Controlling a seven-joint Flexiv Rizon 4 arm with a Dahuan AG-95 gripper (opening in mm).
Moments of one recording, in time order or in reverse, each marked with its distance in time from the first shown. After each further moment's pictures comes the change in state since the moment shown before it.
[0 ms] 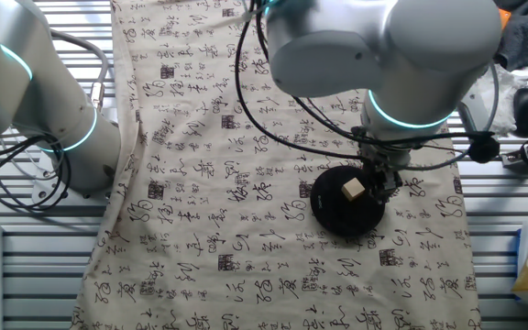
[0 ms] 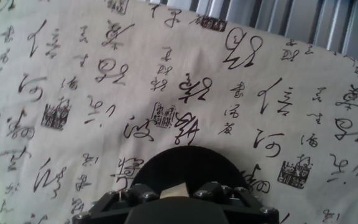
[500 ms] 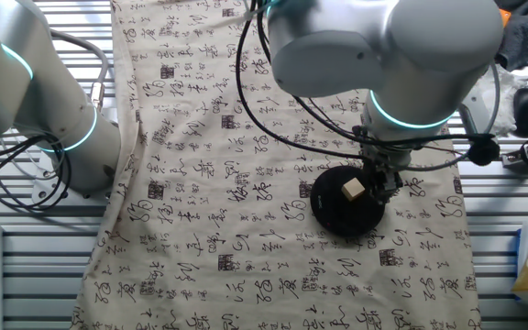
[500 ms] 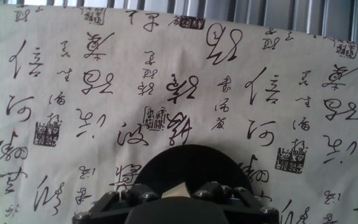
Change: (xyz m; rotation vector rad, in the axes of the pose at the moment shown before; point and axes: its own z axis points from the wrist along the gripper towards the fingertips) arm -0.002 -0.001 0.001 -0.005 -0.004 -0.004
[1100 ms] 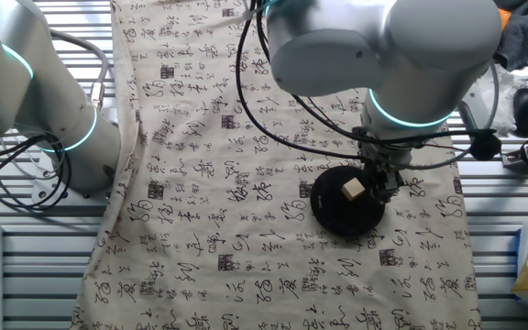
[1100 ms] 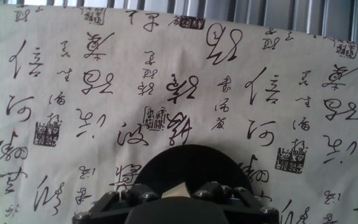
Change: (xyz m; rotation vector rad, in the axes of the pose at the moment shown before) arm 0.000 0.000 0.000 0.009 0.012 -0.043
